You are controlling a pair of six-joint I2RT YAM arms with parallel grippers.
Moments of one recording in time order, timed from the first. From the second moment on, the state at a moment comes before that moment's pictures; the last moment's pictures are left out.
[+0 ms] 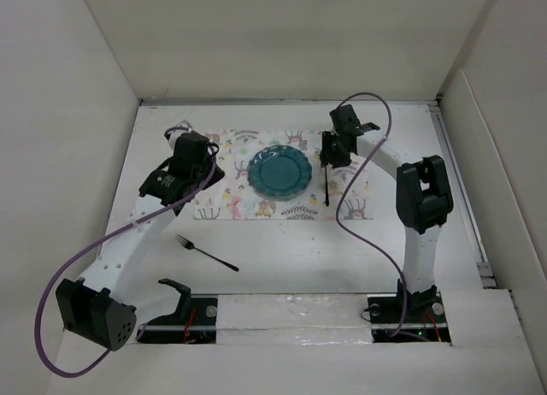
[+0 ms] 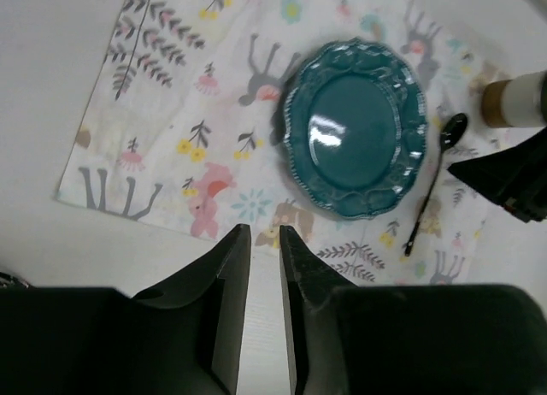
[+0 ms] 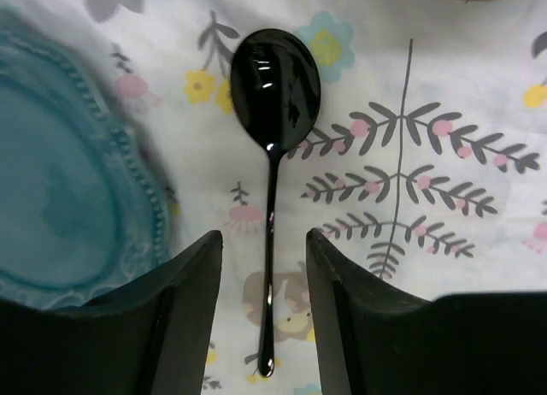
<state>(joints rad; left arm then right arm) -0.39 1.13 1.06 -0.67 -0.24 -0.81 0.34 2.06 1.60 -0.58 -0.03 0.37</state>
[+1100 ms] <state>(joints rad) -0.44 0.89 1.43 -0.69 -0.17 -0.61 1.26 2.28 1.79 -0.37 0.10 0.25</state>
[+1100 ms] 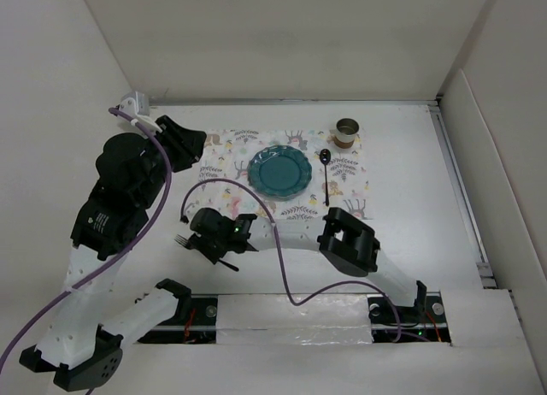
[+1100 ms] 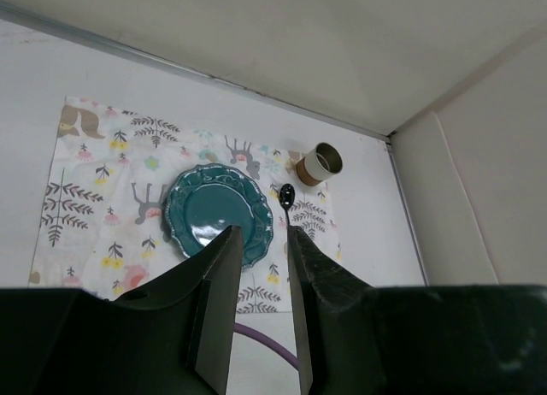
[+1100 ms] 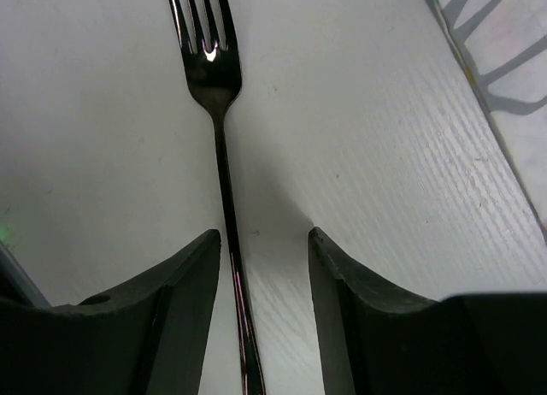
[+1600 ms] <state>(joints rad) -0.44 0.88 1.41 -0.71 -0.18 -0.61 1.30 2.34 1.89 -0.42 0.17 0.30</state>
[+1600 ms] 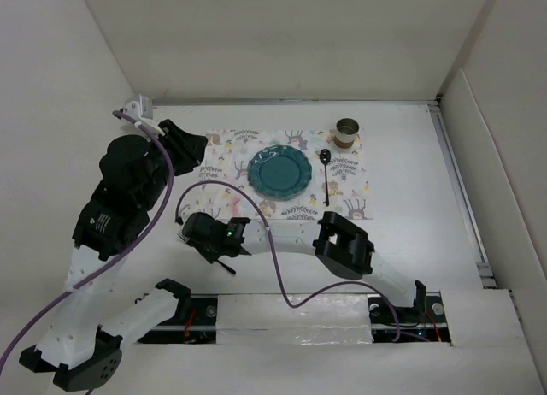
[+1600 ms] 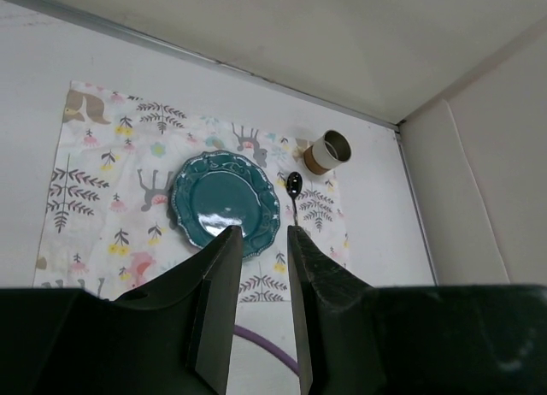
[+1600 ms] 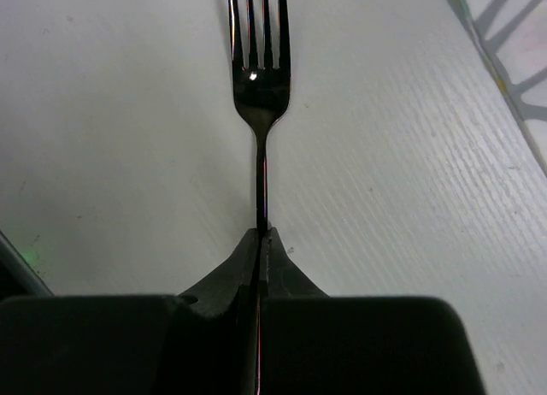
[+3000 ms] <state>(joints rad) -0.47 0.89 1.22 -0.71 -0.26 -0.57 0.87 2.51 2.19 -0.47 0.23 0.93</state>
